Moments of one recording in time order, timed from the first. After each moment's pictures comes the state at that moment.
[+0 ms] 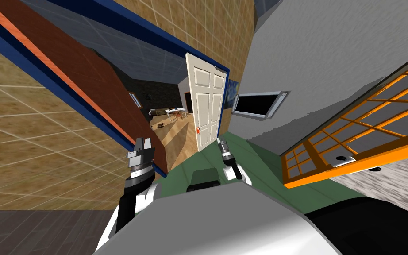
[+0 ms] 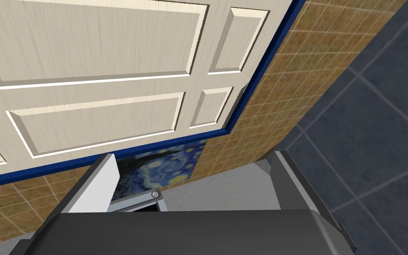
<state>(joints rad) 0.31 -0.10 0.15 -1.86 0.08 -0.52 -0.07</state>
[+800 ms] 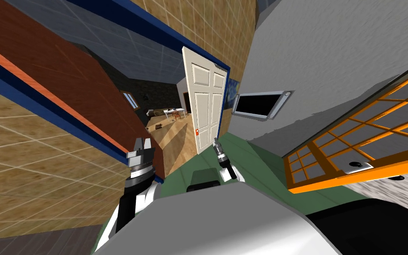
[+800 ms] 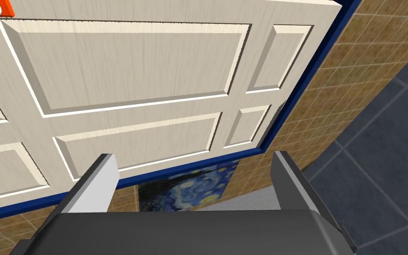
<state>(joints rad) 0.25 -0.10 0.23 -1.69 0.08 -0.56 -0.07</state>
